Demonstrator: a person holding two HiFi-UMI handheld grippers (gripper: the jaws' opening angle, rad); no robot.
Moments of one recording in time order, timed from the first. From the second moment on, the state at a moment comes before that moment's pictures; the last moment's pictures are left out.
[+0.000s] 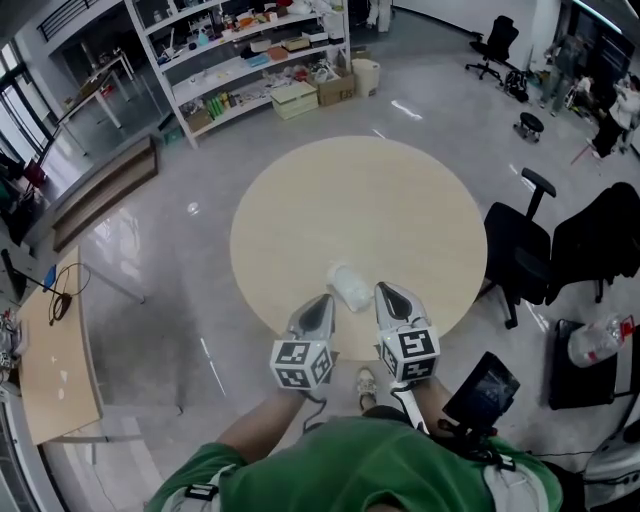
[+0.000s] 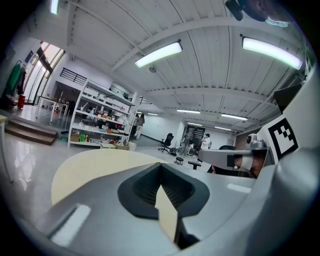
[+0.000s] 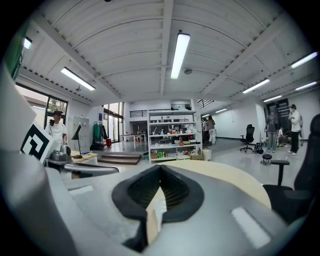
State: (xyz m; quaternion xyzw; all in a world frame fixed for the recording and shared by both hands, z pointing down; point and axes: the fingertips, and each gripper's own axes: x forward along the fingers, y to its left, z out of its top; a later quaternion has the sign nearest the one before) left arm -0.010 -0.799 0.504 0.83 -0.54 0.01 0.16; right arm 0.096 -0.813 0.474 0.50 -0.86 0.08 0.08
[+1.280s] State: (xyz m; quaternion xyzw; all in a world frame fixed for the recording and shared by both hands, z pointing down) left arm 0.018 -0.676 0.441 0.85 -0.52 -0.03 0.11; right arm 0.102 -0.668 0.418 0.50 -0.86 0.02 0.06
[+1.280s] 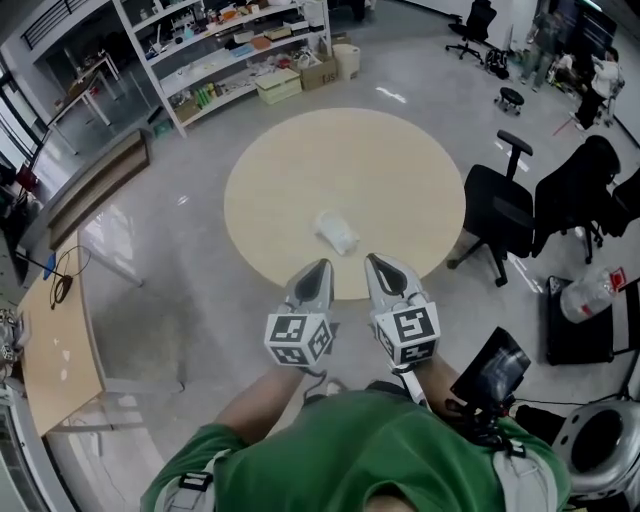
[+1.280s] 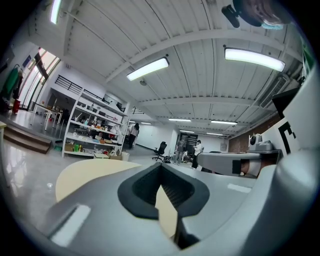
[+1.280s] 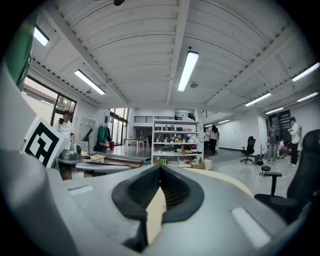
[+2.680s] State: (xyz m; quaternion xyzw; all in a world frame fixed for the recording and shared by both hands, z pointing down) left arm 0.066 -0.622 0.427 0.84 -0.54 -0.05 0.09; right arm 0.147 -0.617 0.410 0.47 -0.88 0.00 0.05
